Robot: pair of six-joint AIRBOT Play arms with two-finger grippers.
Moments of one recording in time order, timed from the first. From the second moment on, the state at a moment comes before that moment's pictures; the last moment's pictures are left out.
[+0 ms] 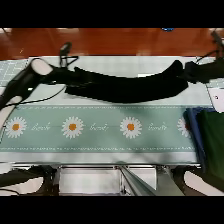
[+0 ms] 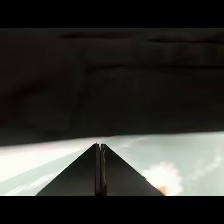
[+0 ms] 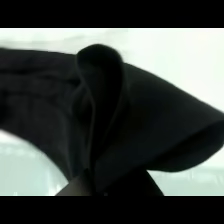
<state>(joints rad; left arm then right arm) -0.29 -1.44 1.22 0.87 -0.86 -1.40 -0.21 -1.17 1.25 -1.01 1.24 1.39</state>
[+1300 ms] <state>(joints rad) -0.41 -1.46 1.47 1.03 -1.15 -1.51 0.12 -0.94 1.07 -0.83 1.09 1.52</state>
